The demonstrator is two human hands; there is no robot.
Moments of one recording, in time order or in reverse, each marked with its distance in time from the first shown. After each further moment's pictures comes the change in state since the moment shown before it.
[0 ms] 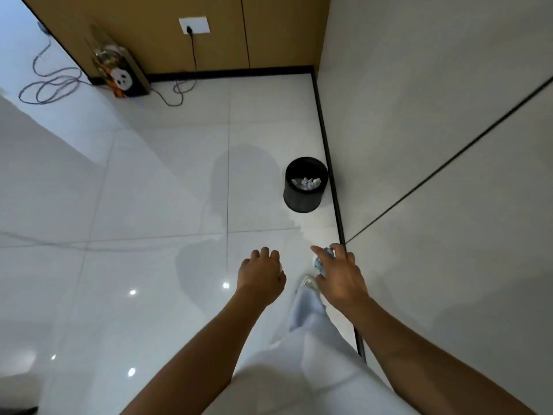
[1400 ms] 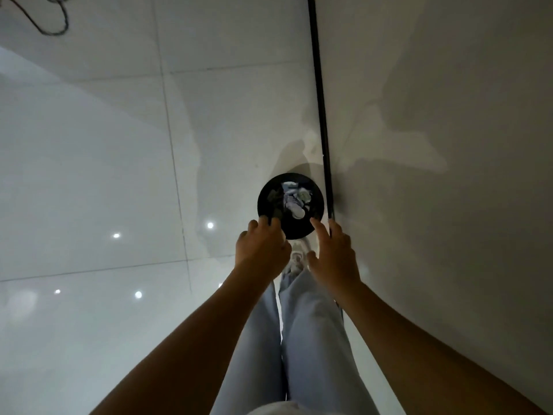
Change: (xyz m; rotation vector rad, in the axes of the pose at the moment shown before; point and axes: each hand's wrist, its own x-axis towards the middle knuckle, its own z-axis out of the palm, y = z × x) left_hand 0.545 -0.005 -0.013 -0.207 -0.170 -0.051; right_hand 0.512 0.088 -0.038 0.130 -0.229 0.235
